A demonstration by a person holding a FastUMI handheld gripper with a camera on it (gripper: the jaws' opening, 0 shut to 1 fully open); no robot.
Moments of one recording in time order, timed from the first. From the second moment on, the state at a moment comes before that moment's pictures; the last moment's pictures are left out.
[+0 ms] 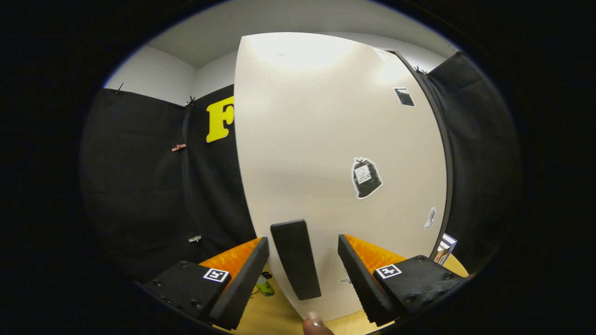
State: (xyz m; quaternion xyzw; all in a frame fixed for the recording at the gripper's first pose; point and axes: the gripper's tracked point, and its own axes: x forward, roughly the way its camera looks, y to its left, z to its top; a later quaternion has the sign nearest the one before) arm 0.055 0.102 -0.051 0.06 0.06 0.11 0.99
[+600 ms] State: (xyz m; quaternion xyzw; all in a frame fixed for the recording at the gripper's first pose) arm 0.025 0.090 -0.051 0.02 0.04 0.07 1.00
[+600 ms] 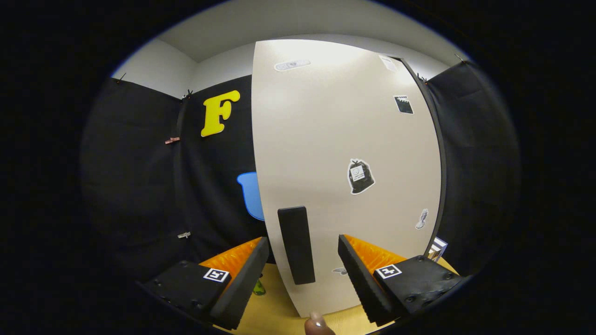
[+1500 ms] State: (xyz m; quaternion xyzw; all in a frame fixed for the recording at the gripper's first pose) arm 0.008 0.066 -0.020 -0.02 -0.01 0.05 1.00
